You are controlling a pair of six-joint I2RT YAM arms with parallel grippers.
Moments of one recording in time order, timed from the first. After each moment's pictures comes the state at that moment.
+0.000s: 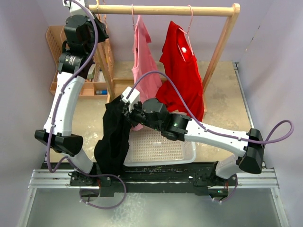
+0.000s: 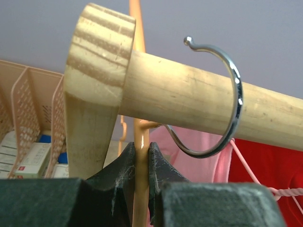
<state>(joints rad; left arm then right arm) -0.26 1.68 2.17 -0.47 -0.26 -0.33 1.17 1.48 1.32 -0.06 0.16 0.04</state>
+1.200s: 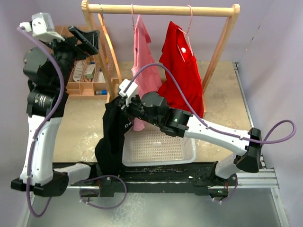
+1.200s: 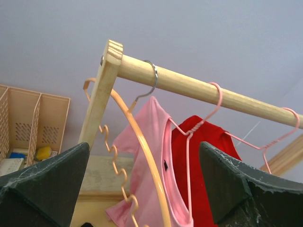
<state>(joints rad) -0.21 1.21 1.80 -0.34 -0.06 -0.42 1.17 1.51 1.46 -0.11 0.16 -0.01</state>
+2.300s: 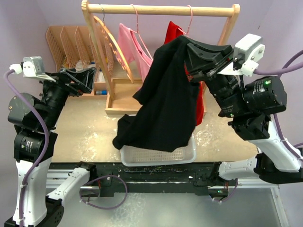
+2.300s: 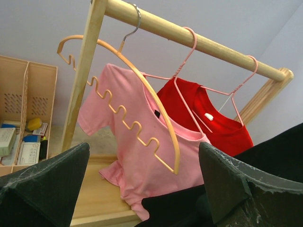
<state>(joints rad) -0.21 0.83 1.50 -0.45 0.04 -0.44 1.17 1.24 1.92 -0.01 0.32 -0.37</state>
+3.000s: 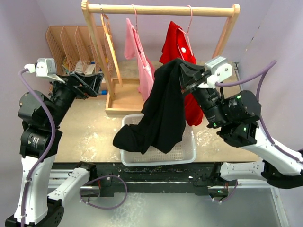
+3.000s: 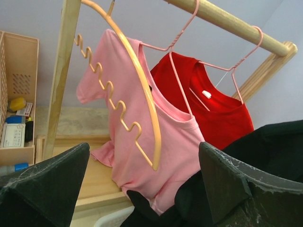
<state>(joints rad) -0.21 0.82 1.41 -0.45 0.12 -0.47 1.17 1.11 1.58 0.09 0.53 -0.47</state>
